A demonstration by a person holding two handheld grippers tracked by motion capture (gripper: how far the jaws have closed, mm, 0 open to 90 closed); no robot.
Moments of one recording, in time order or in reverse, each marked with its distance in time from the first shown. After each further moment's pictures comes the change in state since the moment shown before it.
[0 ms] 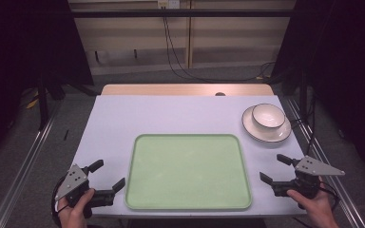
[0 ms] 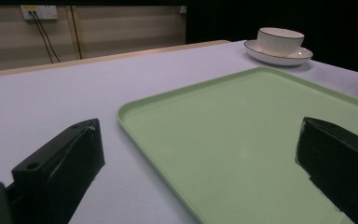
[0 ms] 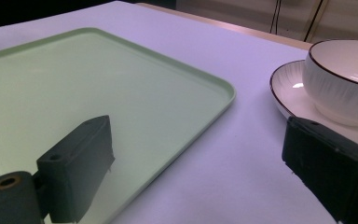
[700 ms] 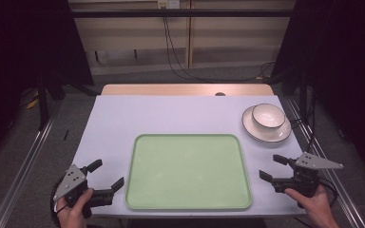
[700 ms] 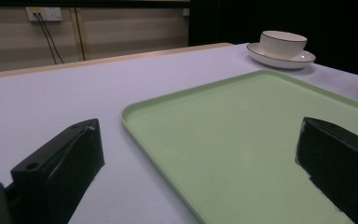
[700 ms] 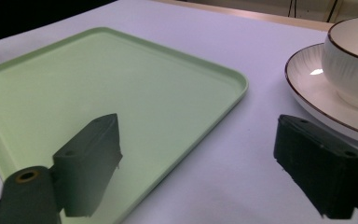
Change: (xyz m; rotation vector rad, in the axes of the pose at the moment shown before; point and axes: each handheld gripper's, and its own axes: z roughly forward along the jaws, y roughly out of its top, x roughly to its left) left arm 0.001 0.000 -0.002 -0.010 0.011 -0.009; right arm -0.010 0.001 0.005 0.030 0.080 0.071
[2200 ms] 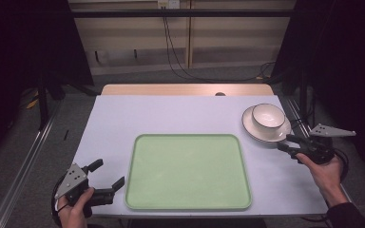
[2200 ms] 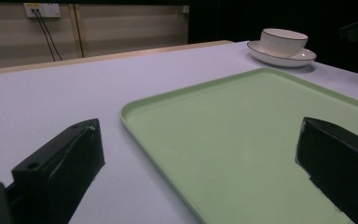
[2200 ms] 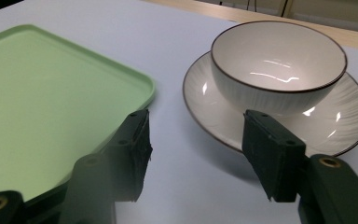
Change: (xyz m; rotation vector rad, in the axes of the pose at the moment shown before) left arm 0.001 0.000 0.003 0.009 -0.004 -0.008; right arm -0.085 0.035 0.001 0.099 -0.115 0.041
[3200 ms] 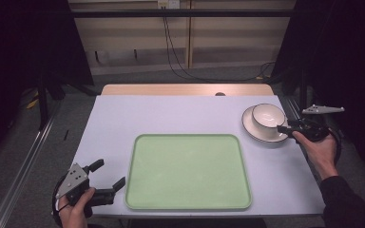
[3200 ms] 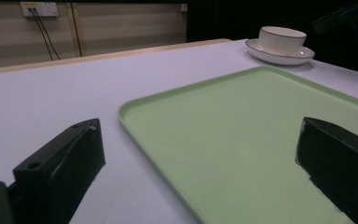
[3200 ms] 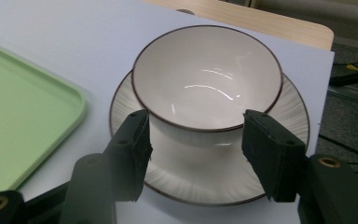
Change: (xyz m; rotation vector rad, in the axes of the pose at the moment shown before) left arm 0.000 0.000 0.001 0.006 -0.005 0.008; right arm -0.044 0.033 0.036 0.105 -0.109 0.019
